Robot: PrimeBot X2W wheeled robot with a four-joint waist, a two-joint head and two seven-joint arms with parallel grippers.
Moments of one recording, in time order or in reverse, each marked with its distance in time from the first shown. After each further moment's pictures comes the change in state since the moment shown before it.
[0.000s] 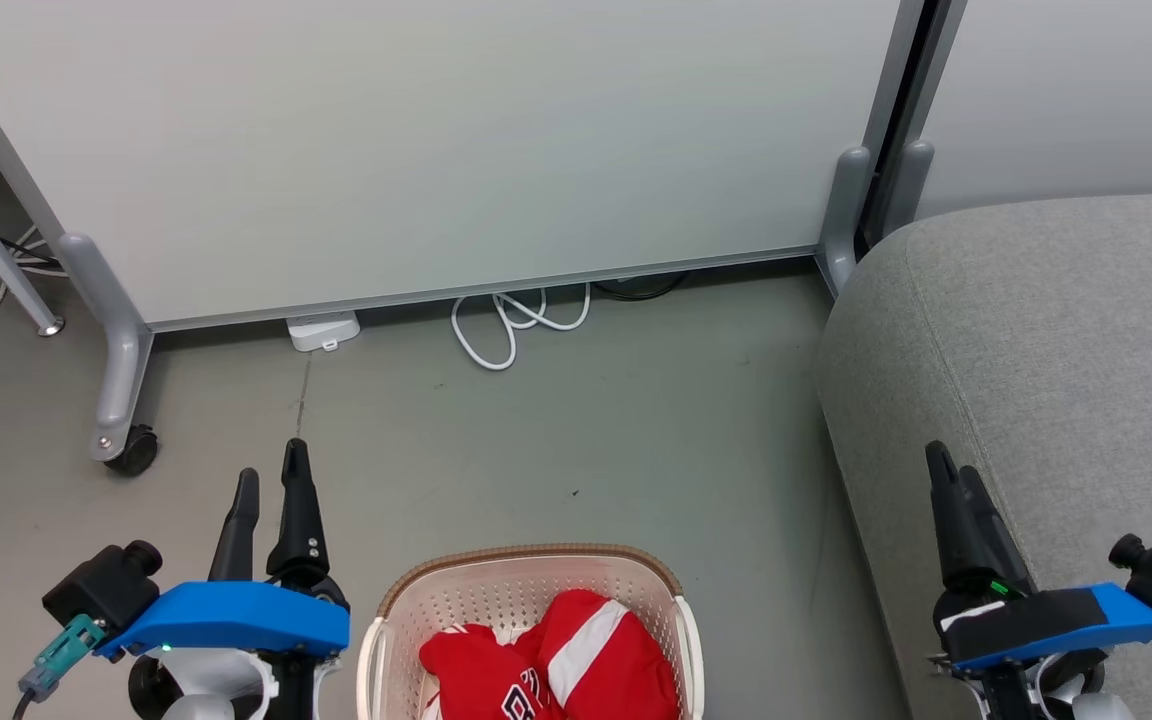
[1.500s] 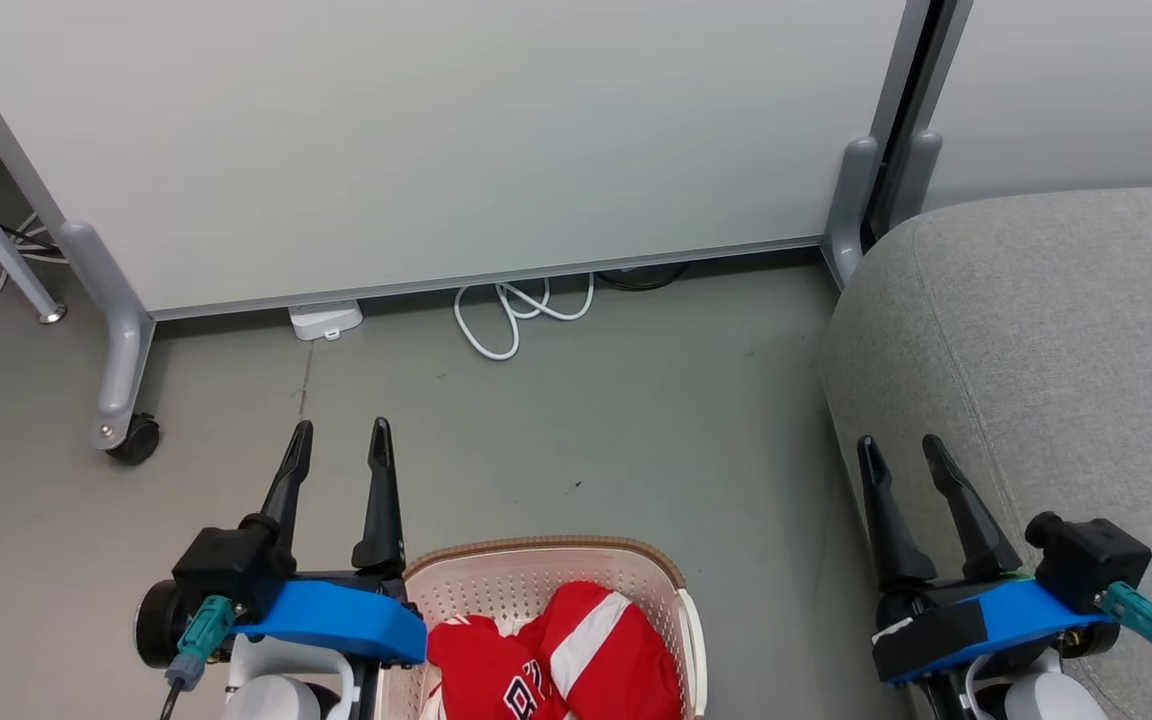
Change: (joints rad) left arm -0.032 0.035 -0.153 0.005 0.486 0.042 -0.120; right arm -0.032 -0.003 0.076 0.020 -0.515 0.001 -0.120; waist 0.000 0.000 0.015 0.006
